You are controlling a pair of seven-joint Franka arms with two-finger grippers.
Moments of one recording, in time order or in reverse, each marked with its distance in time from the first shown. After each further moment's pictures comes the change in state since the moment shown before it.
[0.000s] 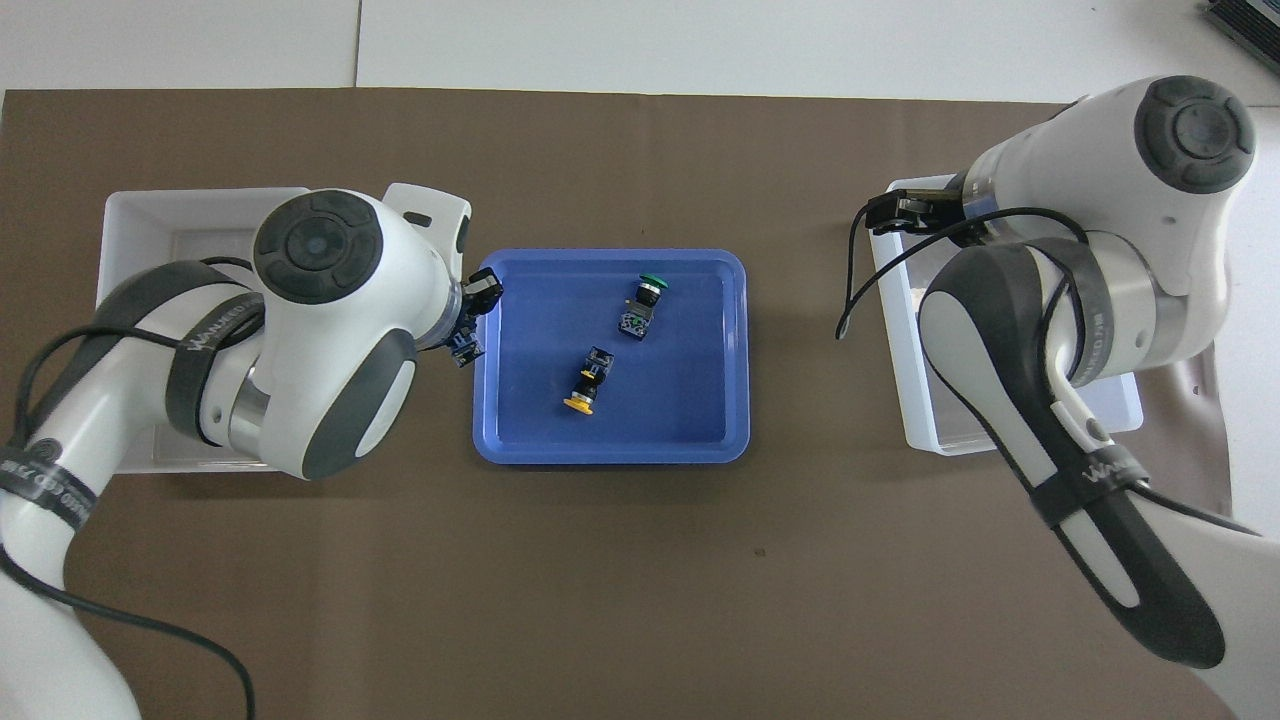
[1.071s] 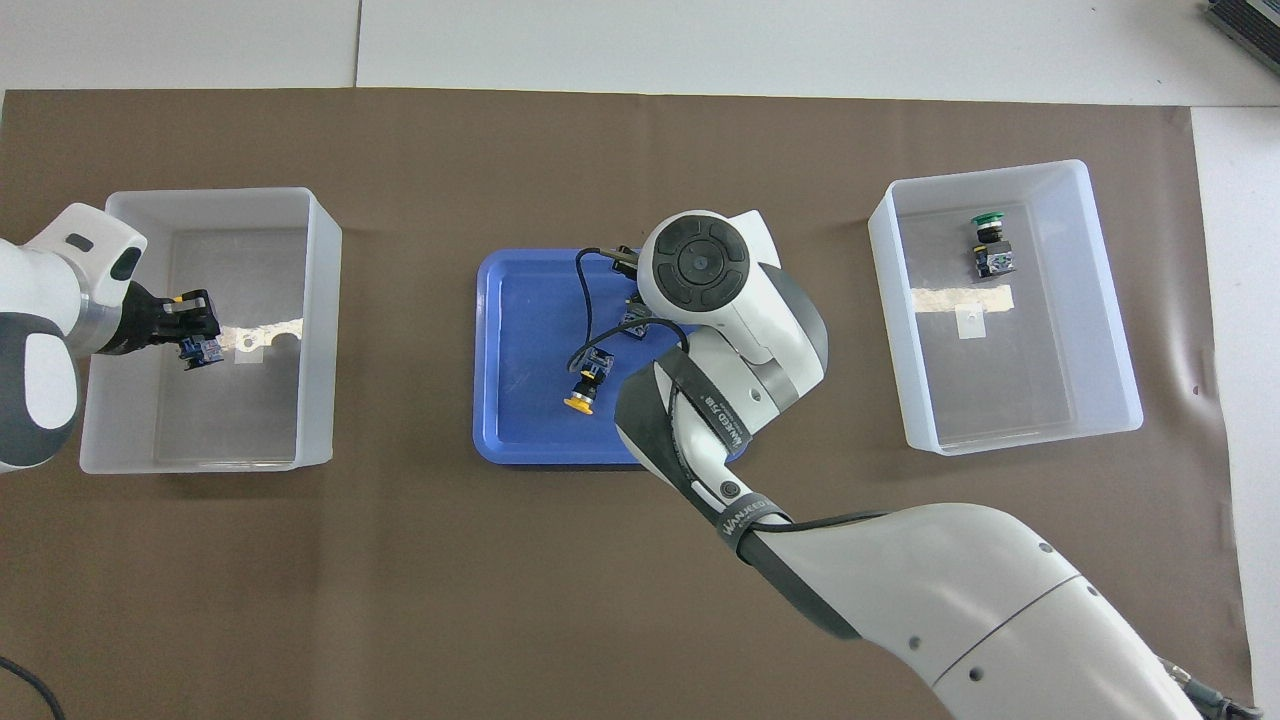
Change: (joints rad) left arm 0.479 -0.015 0.010 -0.248 -0.091 0.277 0.802; right arm 0.349 0.310 0.002 0.165 -0.186 0.137 0.679
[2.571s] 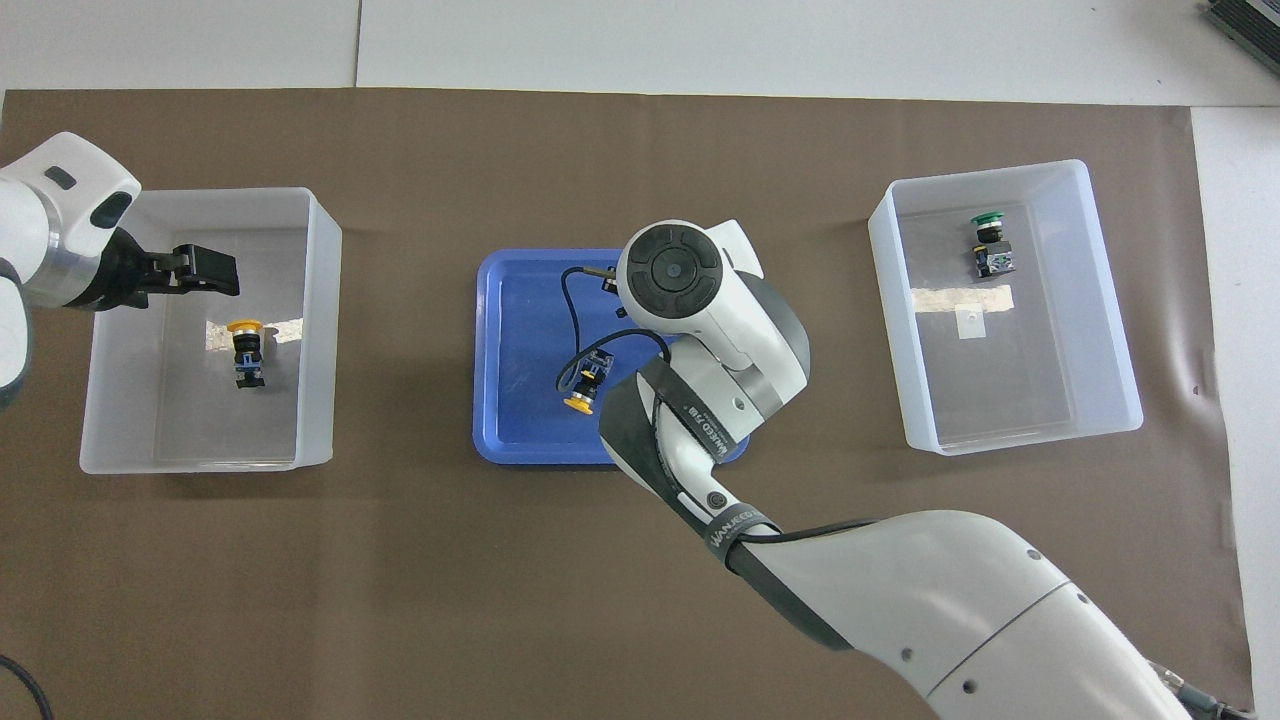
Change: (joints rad) left arm -0.059 -0.043 -0.040 0.241 0.000 -0.292 0.044; right arm -0.008 -0.042 0.011 -0.009 0.000 -0.097 -0.068
